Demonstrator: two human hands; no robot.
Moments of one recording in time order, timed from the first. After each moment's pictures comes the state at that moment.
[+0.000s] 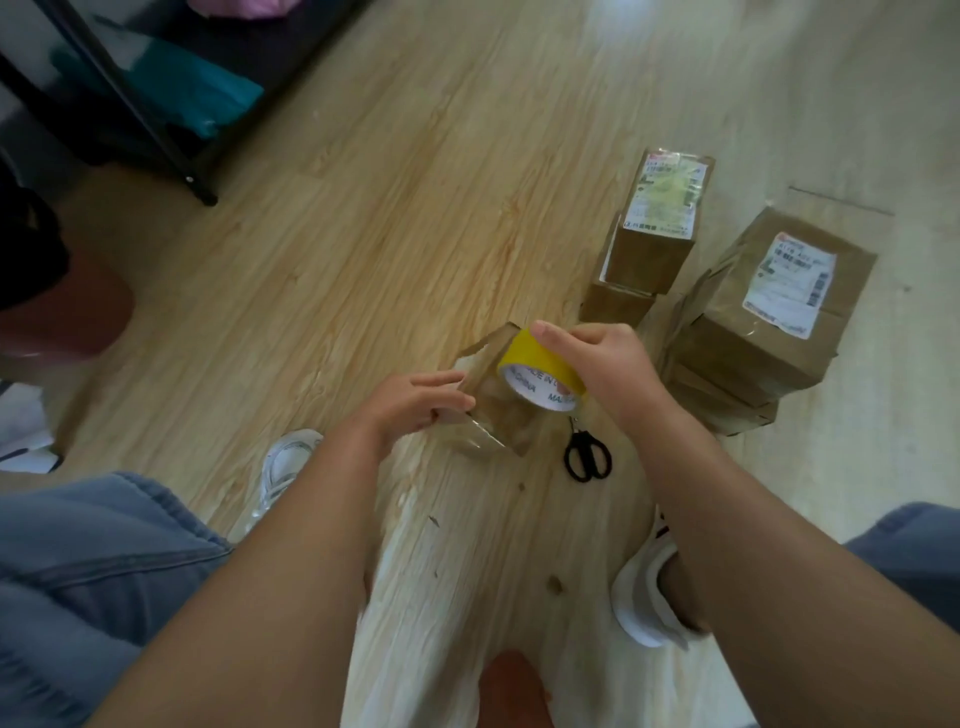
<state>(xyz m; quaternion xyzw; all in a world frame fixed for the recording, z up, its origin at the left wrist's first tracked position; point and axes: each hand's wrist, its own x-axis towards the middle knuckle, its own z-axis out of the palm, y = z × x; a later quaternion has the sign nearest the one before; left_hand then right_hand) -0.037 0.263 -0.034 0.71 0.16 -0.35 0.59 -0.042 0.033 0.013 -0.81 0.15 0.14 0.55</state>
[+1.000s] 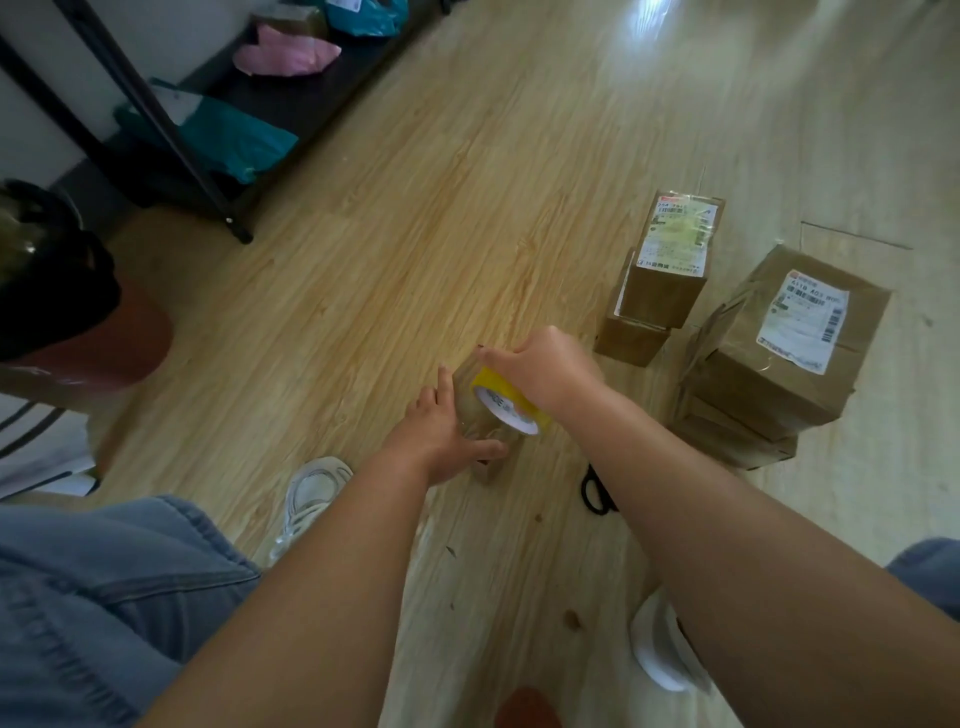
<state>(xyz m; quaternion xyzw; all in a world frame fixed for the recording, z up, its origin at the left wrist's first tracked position) -0.040 0.249 -0.026 0.92 0.02 -0.29 0.25 -0.001 0.100 0.040 -0.91 0.14 0.23 0.32</state>
